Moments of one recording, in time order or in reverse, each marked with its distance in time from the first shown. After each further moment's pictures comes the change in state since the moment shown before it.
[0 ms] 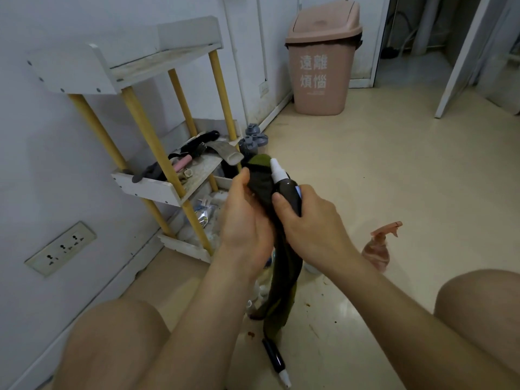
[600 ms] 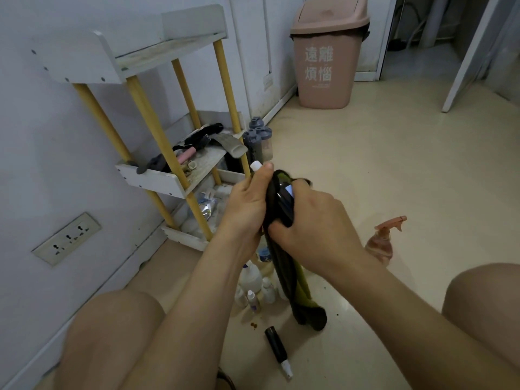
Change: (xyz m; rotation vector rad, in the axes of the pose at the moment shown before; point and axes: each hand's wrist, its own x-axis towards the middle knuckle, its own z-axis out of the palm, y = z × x) left_hand 0.003 0.006 -0.011 0.478 0.079 0.090; right_hand -0.016 -0.013 -0.007 -0.322 -0.067 -0.245
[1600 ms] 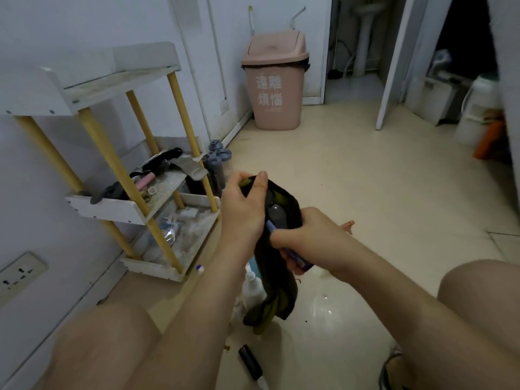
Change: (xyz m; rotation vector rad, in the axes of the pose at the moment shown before) left_hand -0.004 -0.003 0.053 0.336 0.107 0.400; right_hand -0.029 0.030 -0.050 0.742 -0.302 0.417
